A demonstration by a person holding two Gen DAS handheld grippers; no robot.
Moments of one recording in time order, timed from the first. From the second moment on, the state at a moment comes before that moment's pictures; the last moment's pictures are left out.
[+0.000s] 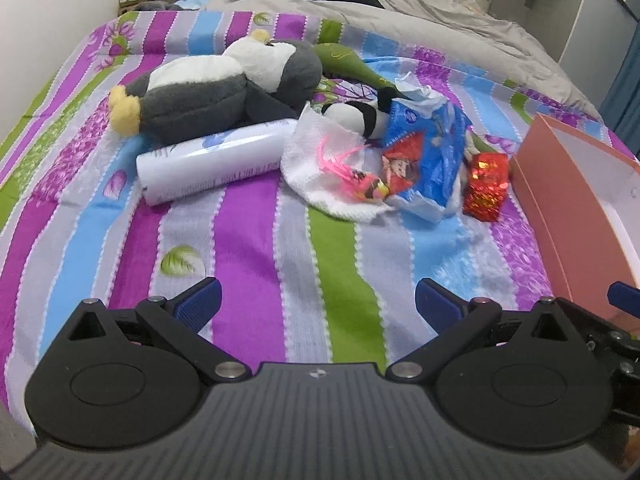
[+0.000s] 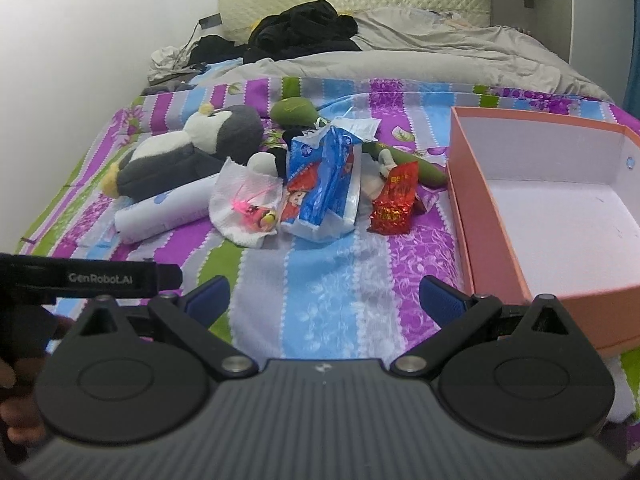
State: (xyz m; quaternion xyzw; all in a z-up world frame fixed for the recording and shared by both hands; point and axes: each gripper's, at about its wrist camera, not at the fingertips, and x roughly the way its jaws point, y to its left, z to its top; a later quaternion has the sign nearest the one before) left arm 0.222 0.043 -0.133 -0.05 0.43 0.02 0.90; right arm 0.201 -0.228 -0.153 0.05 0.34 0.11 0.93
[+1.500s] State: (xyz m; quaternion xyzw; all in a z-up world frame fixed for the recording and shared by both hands) left arm 0.385 0.024 -0.226 -0.13 0.43 -0.04 0.90; right arm 0.386 -0.222 -0.256 -0.03 0.36 0.02 0.93
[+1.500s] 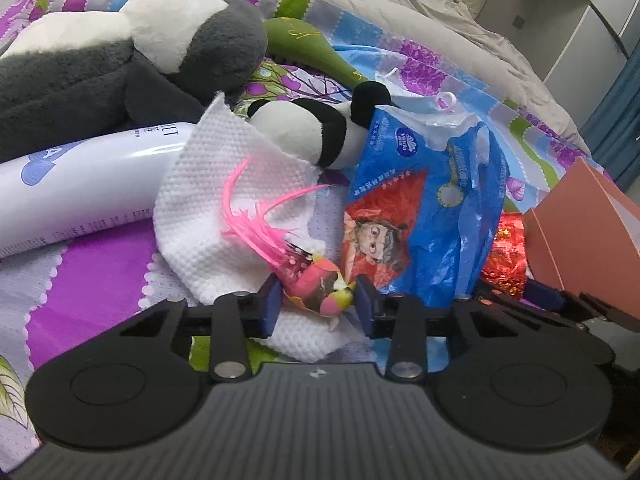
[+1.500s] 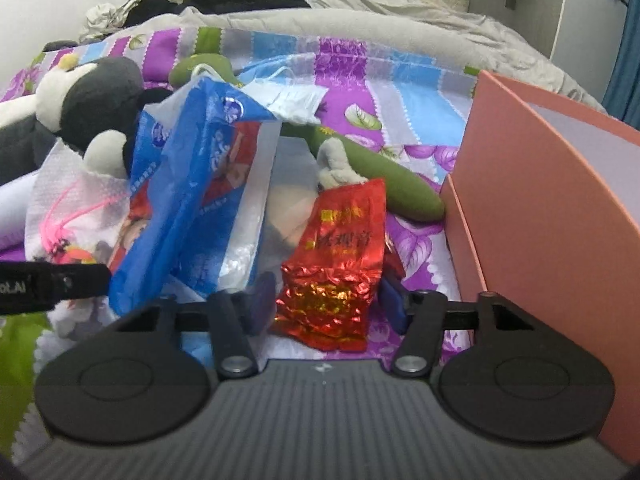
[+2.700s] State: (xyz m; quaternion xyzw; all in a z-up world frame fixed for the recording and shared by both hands) left arm 0.228 0.010 -0.117 -0.11 0.38 -0.06 0.92; right arm 0.229 -0.232 -0.164 0.00 0.34 0.07 0.94
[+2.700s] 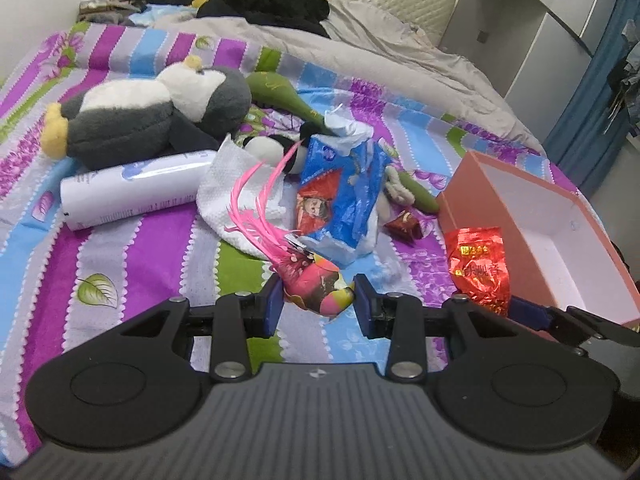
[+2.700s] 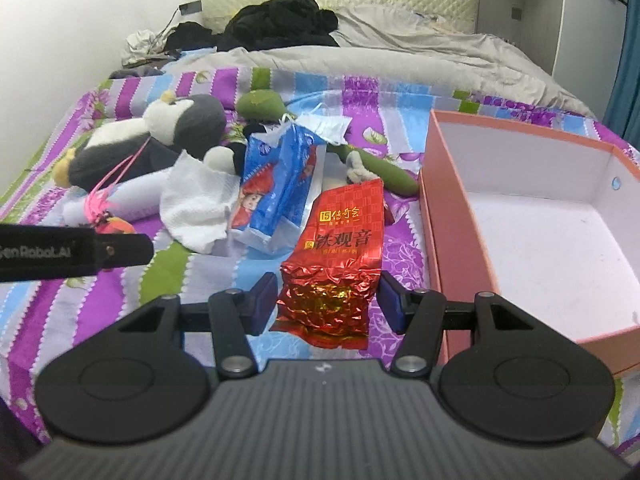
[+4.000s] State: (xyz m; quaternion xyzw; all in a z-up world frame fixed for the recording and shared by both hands) left arm 0.206 -0.176 -0.023 -0.06 0.39 -0.20 0.90; right arm 0.157 -0.395 -0.073 0.07 0.31 -0.04 0.95
